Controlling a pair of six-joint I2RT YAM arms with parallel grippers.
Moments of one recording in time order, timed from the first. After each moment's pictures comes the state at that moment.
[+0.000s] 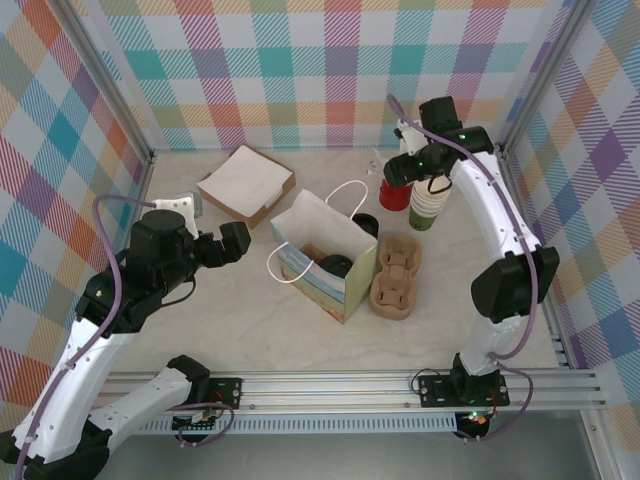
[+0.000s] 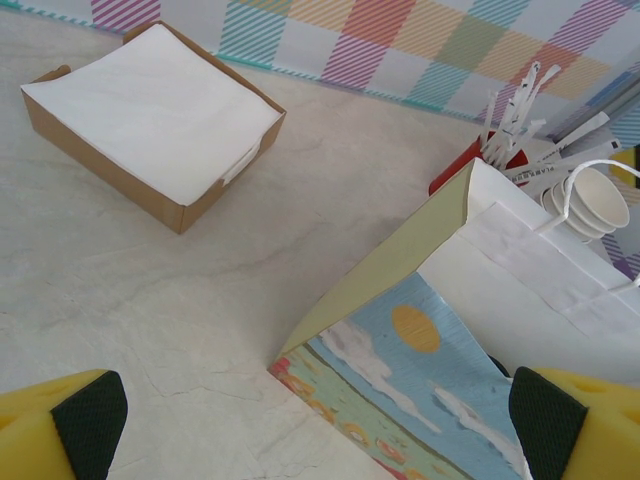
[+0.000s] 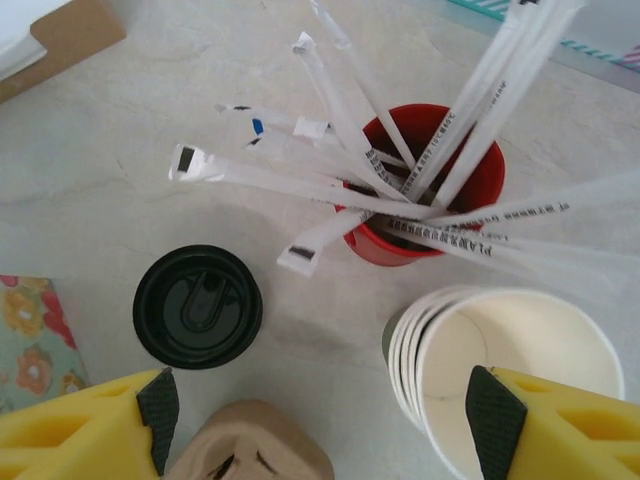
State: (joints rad) left arm -0.49 0.83 1.24 -0.95 -0.15 -0.52; right arm 0.26 1.83 1.98 -1.11 -0.08 -0.18
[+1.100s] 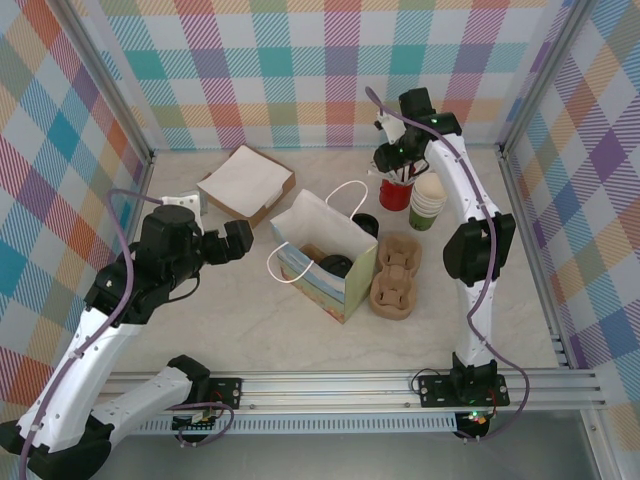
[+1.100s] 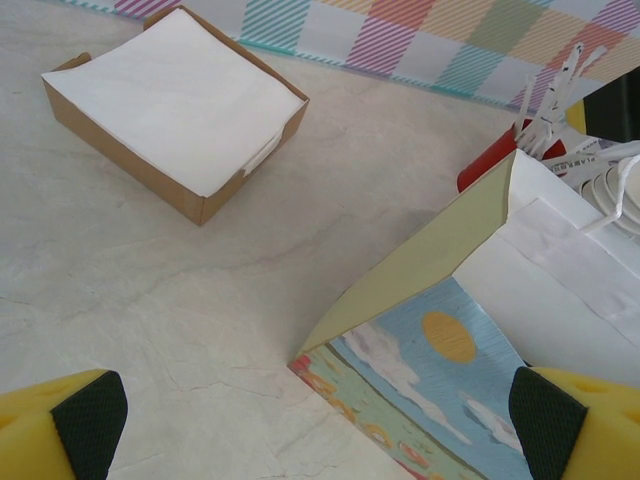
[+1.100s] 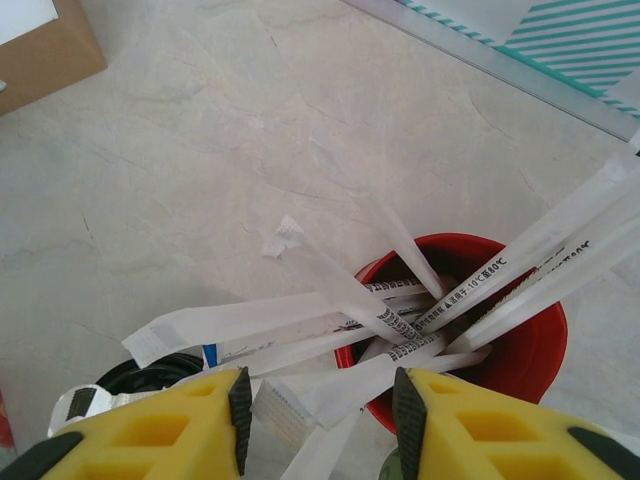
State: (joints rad) left arm -0.49 0.88 1.24 -0.95 -0.18 -0.52; right arm 0.26 2.19 2.33 -1.14 -0.13 -0.25
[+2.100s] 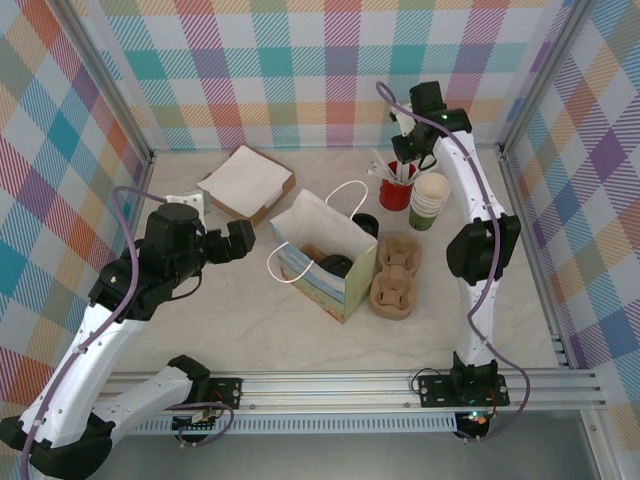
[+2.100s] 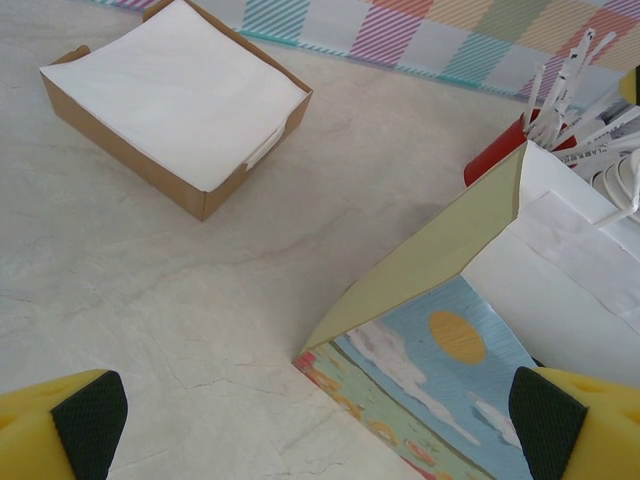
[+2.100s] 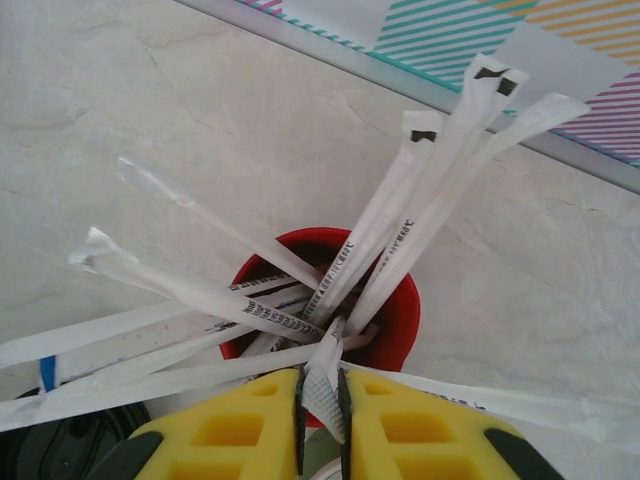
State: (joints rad) left arm -0.49 0.89 1.24 -0.95 -0.18 -0.51; right arm 0.21 2.19 2.38 -1.14 0.01 -0.22
